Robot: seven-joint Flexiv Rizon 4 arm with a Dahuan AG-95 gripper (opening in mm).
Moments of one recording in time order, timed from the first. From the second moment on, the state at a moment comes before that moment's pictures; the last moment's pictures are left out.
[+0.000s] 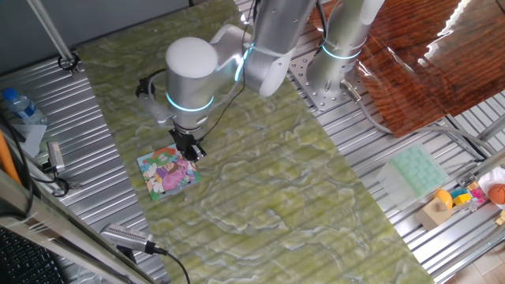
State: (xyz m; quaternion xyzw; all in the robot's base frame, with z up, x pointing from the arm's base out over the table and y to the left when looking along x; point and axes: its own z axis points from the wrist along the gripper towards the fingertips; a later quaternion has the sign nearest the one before) arm 0.562 0.073 0.034 -0.11 0.99 -0.03 0.09
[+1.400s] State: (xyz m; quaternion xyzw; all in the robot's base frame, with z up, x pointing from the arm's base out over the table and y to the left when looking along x) arm 0.563 0.078 0.065 -0.14 0.99 -0.05 0.05
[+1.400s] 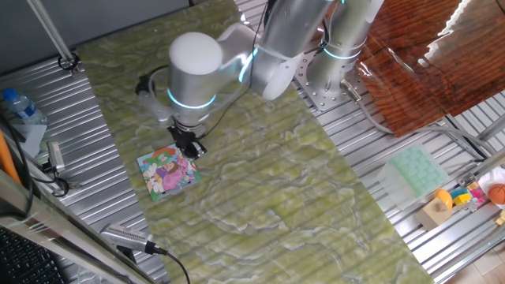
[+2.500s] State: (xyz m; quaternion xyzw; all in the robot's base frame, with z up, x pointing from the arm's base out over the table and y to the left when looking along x) arm 0.563 0.075 0.067 -0.16 0.98 -0.06 0.10
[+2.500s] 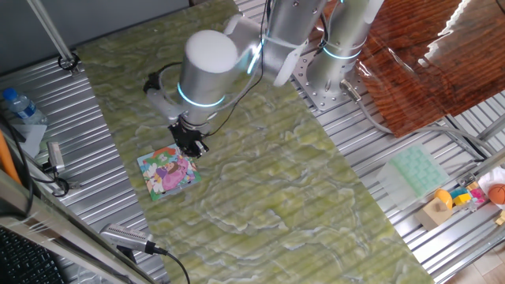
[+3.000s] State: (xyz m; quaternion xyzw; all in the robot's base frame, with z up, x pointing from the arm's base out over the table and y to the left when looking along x) arm 0.567 0.077 0.062 -0.15 0.99 -0.03 0.03
